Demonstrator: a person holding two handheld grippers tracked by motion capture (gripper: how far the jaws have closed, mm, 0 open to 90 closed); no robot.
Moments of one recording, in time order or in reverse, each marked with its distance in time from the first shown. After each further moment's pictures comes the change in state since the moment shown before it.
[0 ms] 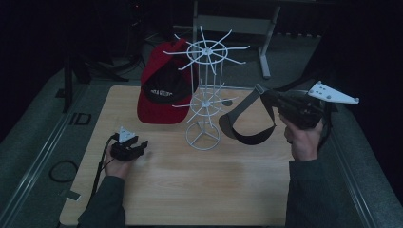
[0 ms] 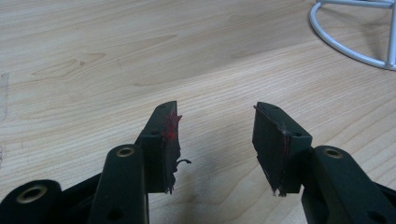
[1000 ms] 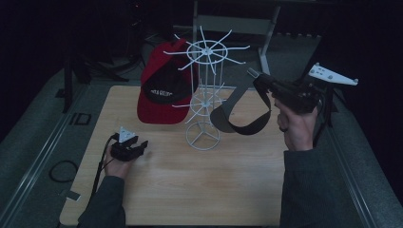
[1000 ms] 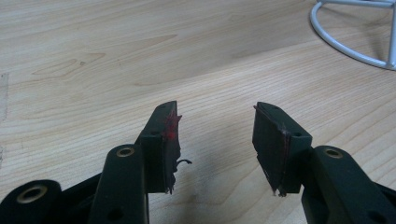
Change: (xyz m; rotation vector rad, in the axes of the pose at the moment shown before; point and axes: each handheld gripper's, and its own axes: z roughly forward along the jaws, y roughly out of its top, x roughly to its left) left arm 0.000 0.000 0.001 0.003 0.001 0.000; right arm 0.005 0.034 0.019 -0.059 0.110 0.103
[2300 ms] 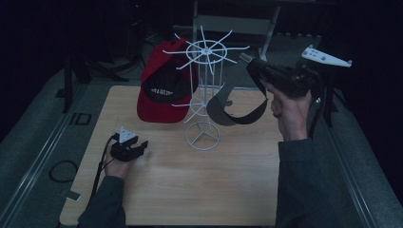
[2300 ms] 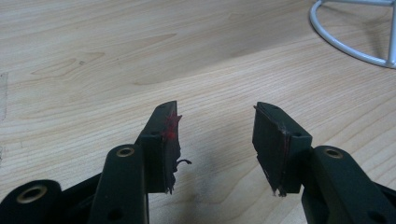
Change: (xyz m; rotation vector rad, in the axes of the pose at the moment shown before) left arm 0.000 0.000 0.000 0.004 -0.002 0.006; right arm -0.002 0.025 0.030 0.002 0.014 -0.004
